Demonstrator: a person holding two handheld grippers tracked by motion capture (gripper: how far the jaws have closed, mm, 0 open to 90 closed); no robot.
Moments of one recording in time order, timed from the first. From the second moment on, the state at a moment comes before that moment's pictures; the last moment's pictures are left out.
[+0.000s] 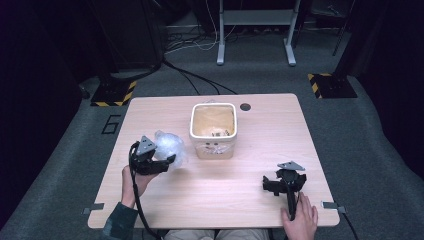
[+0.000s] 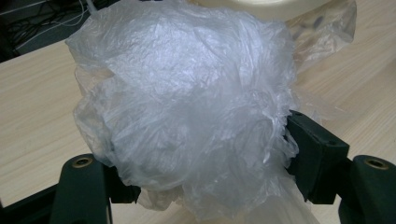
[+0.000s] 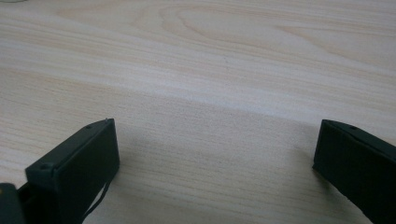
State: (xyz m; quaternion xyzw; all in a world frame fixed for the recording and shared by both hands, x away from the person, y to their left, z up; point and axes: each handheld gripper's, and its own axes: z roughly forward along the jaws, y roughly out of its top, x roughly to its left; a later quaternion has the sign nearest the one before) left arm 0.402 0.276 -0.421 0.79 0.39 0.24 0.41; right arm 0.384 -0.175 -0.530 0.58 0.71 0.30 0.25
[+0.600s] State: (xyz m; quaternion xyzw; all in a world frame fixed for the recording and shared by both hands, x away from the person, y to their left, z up) left arm 0.411 0.272 -0.392 0.78 0.38 0.25 0.43; right arm 0.384 -0.175 -0.530 0.58 0.71 0.30 0.25
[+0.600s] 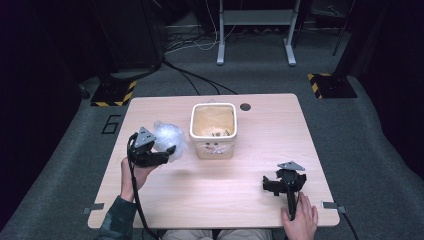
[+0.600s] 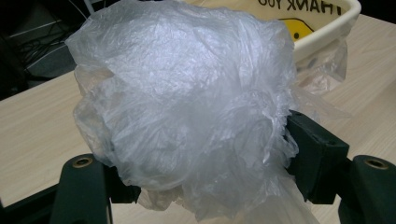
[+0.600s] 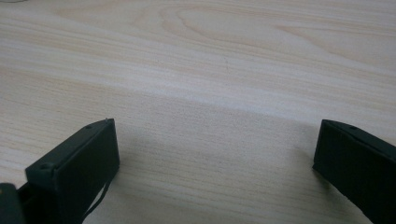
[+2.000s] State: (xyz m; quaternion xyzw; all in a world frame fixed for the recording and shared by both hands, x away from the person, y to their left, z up) left arm 0.442 0.241 -0.337 0.78 0.33 0.27 0.45; right arm 0.384 -0.175 -0.530 0.58 0.71 0.30 0.25
